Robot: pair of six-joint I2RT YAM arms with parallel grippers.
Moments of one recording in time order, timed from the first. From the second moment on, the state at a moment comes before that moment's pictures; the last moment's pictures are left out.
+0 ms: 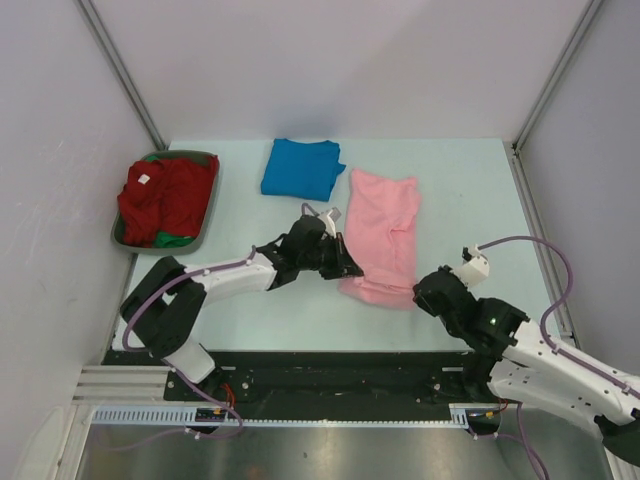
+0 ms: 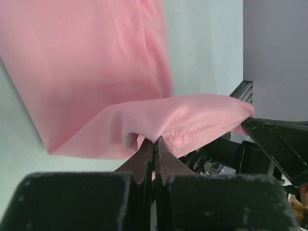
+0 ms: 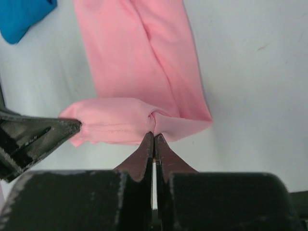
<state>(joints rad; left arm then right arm) -0.77 1.58 0.87 0.11 0.33 -0.88 0.94 0.70 0.62 -0.74 0.64 1.30</state>
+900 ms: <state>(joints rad) -0.64 1.84 1.05 0.13 0.39 -0.88 0.43 1.16 0.55 -0.15 0.25 1.01</state>
